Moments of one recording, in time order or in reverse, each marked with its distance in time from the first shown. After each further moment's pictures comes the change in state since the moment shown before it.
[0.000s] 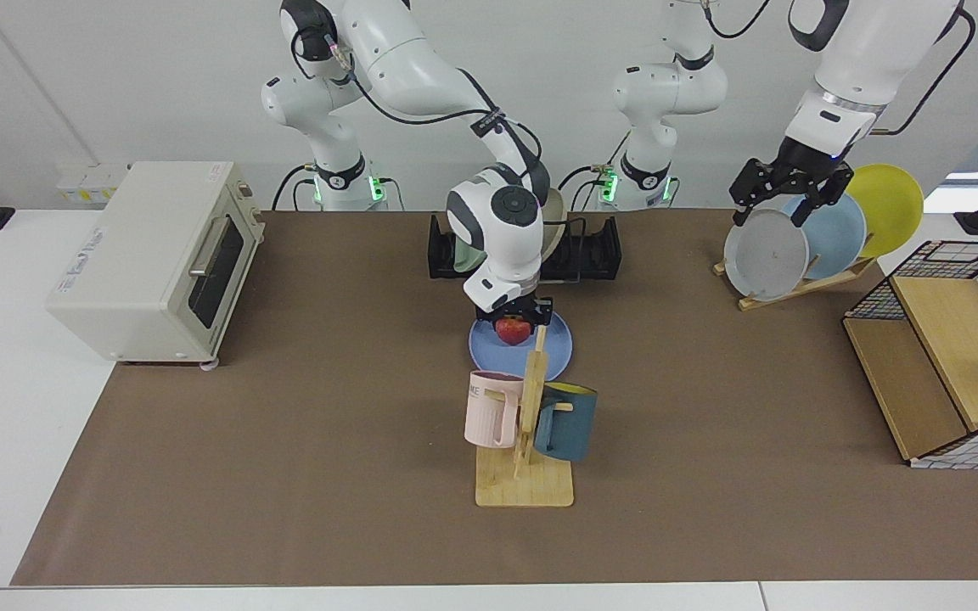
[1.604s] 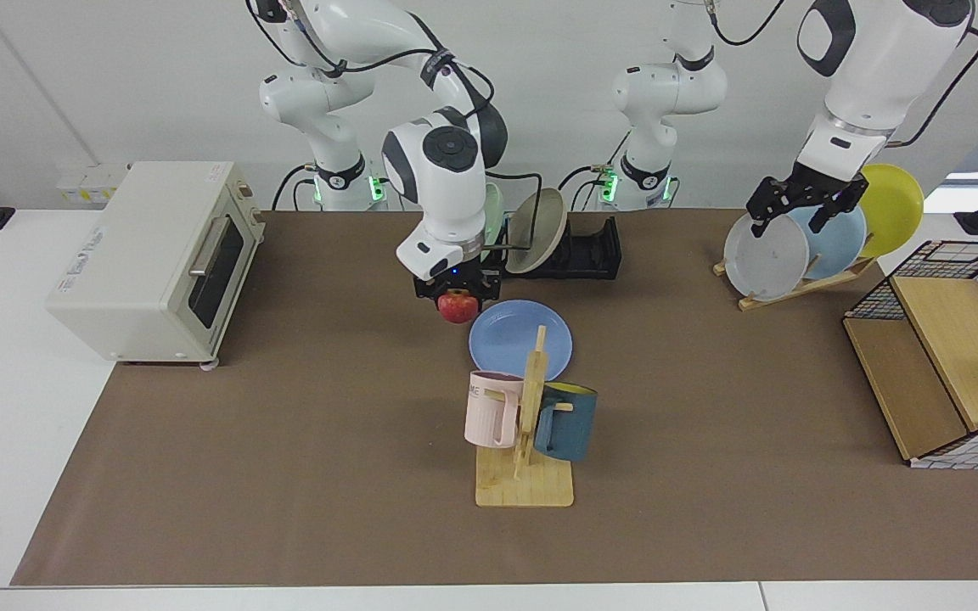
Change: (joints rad) left arm 0.015 0.013 0.030 -0.027 0.086 -0.015 0.002; right arm -0.128 -0.211 0.008 -0.017 -0.071 -0.209 -0.140
